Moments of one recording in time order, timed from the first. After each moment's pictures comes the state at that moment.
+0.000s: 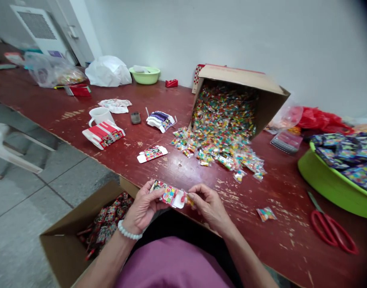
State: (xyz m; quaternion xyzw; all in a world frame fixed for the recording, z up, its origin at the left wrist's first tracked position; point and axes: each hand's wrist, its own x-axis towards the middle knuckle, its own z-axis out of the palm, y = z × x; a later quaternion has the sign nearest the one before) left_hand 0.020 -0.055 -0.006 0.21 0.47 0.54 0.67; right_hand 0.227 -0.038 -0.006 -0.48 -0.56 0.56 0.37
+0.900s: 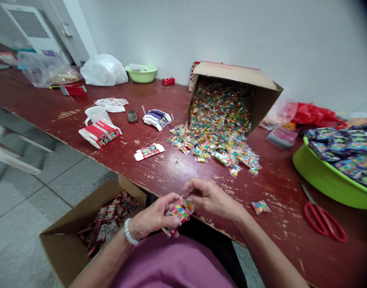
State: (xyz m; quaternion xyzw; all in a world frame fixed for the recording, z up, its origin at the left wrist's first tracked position) left_hand 0.041 -0.075 0.005 0.43 0.34 0.25 0.79; right_hand 0.255 -0.020 0.027 -0.35 -0.76 0.50 0.23
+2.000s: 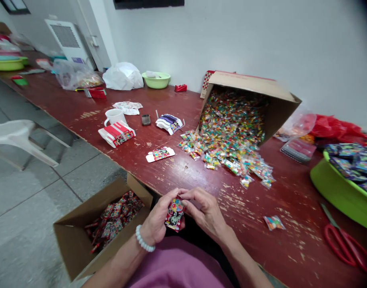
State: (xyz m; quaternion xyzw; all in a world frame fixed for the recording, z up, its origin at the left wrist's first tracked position) left_hand 0.054 -0.081 0.000 0.22 0.43 0.47 0.74; right_hand 0.209 -0.045 0.002 -0.34 -0.73 0.43 0.41
